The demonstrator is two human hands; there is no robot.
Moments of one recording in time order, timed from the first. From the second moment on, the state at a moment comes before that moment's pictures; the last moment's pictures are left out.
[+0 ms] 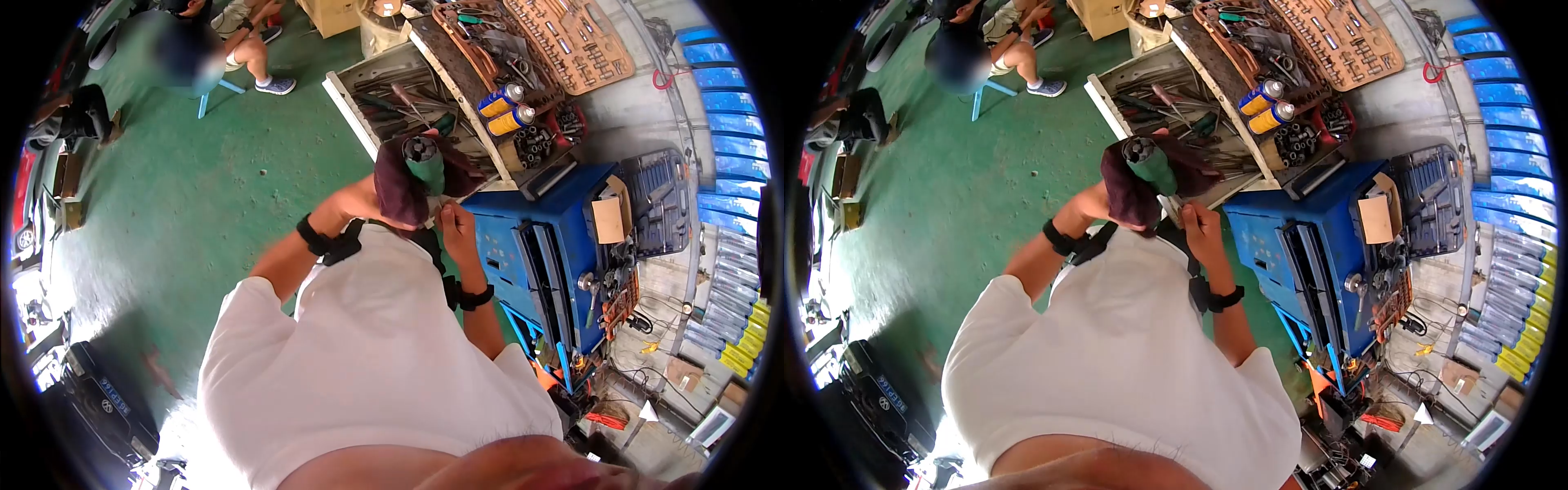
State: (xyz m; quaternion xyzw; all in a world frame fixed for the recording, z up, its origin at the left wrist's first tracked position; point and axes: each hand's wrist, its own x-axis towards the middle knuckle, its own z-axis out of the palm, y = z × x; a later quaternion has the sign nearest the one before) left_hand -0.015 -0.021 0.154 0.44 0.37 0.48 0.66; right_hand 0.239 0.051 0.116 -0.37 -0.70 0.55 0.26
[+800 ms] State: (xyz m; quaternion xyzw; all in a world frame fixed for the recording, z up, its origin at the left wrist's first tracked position) left_hand -0.002 0.001 0.185 0.13 0.42 0.76 0.48; right_hand 0.215 0.048 0.140 -0.40 -0.82 0.34 0.23
